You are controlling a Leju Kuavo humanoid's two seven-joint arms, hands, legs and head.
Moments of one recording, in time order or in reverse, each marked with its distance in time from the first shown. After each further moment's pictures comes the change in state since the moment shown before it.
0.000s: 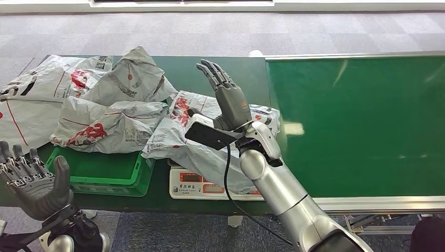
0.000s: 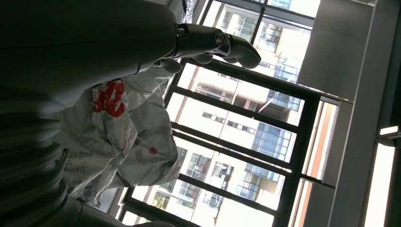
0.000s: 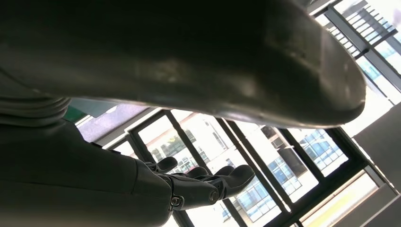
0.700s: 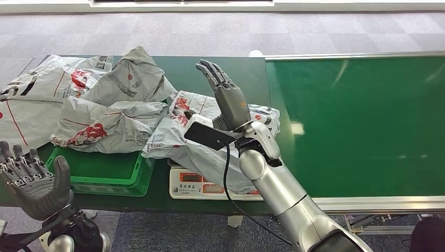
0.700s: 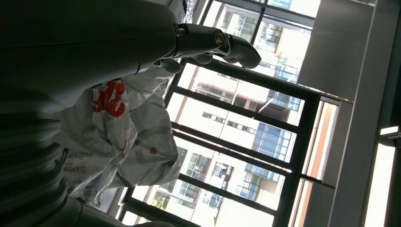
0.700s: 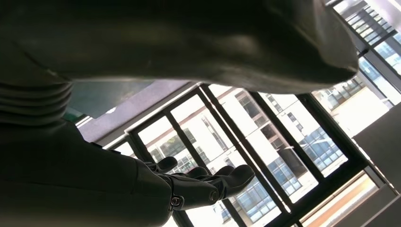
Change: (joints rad) left arm 0.000 -0.001 0.000 0.000 0.000 0.000 0.000; right arm 0.000 0.004 0.000 0.003 0.000 0.000 -0.001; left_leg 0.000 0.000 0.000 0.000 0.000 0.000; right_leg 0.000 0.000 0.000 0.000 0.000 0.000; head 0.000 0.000
